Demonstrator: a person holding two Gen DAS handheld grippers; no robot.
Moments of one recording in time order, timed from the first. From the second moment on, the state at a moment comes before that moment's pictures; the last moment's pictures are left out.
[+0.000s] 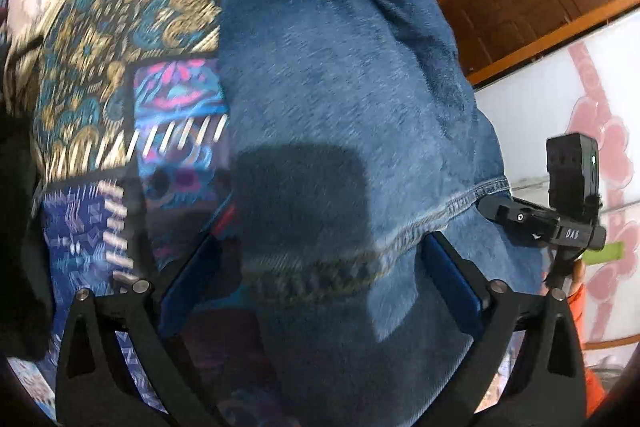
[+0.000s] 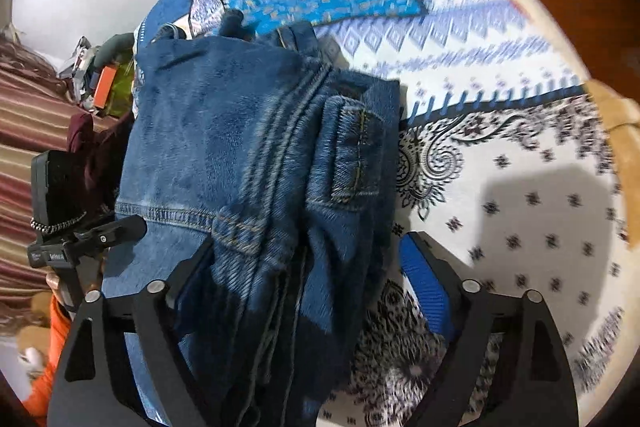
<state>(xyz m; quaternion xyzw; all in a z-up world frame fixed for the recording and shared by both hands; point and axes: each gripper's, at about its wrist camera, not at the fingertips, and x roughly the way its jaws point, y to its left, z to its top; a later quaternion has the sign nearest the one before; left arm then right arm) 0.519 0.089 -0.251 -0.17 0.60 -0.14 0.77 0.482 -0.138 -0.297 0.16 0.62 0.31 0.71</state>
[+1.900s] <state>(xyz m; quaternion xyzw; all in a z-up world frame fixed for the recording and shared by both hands) 0.360 0.496 -0.017 -0.27 0.36 0.03 0.89 0.437 0.288 -0.088 0.06 0.48 0.52 0.71</state>
